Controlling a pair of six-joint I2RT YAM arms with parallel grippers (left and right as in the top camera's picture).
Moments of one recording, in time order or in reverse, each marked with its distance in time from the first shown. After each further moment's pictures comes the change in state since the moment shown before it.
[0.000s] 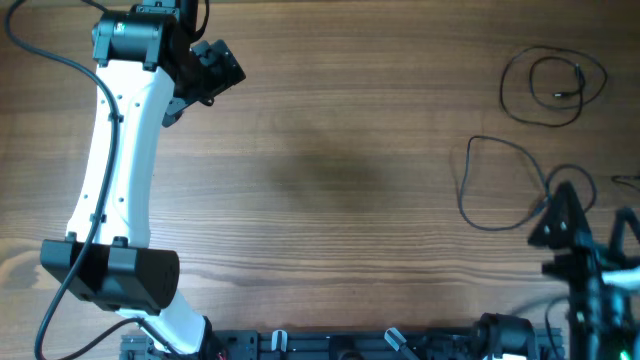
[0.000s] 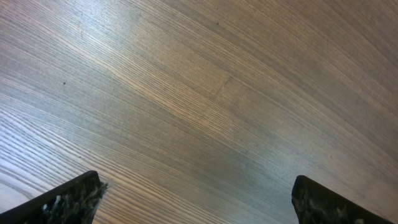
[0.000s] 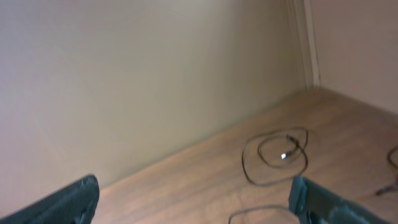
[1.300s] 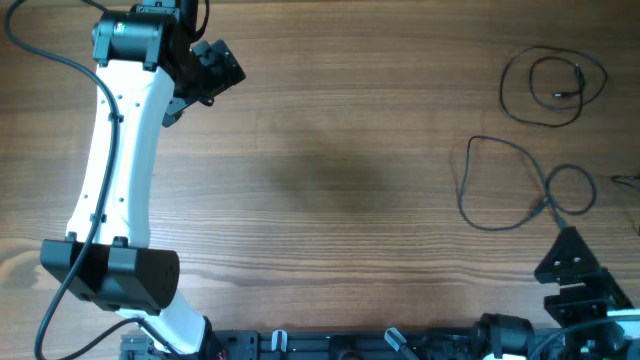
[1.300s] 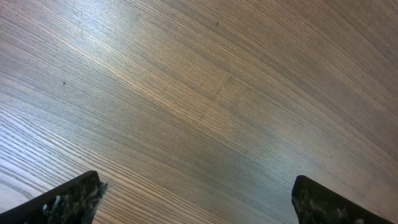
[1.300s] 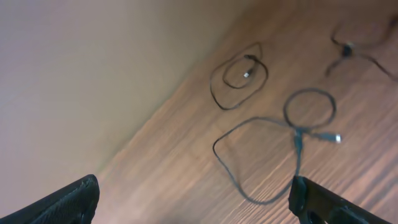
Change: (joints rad) left arm 0.000 0.000 0.000 0.000 0.000 0.000; right arm 0.000 -0.006 0.113 -0.415 0.074 0.311
